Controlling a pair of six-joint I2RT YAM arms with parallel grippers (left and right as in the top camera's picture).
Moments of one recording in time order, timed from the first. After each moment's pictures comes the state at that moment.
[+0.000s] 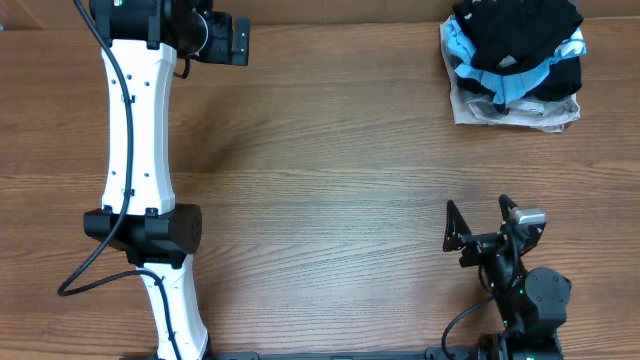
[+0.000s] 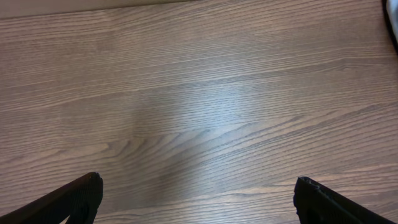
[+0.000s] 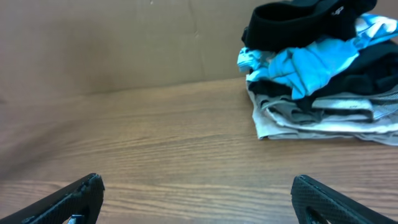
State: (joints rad) left arm -0.09 2.21 2.70 -1.52 0.10 -0.02; right arm -0.02 0.19 0.12 -0.07 -0.20 0.15
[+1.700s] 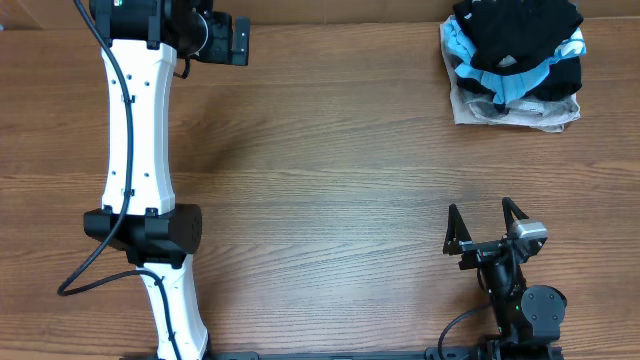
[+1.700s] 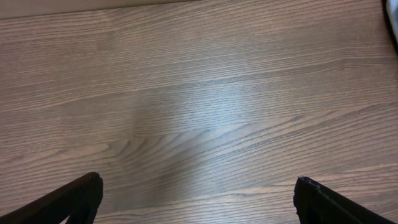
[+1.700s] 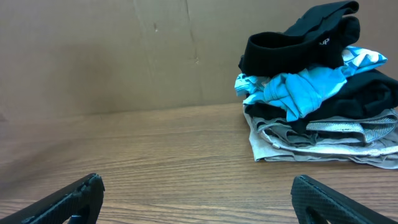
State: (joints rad) left arm -0.09 2.21 2.70 -1.51 0.10 -0.02; right arm -0.01 0.01 0.02 -0.02 -0.18 0.15
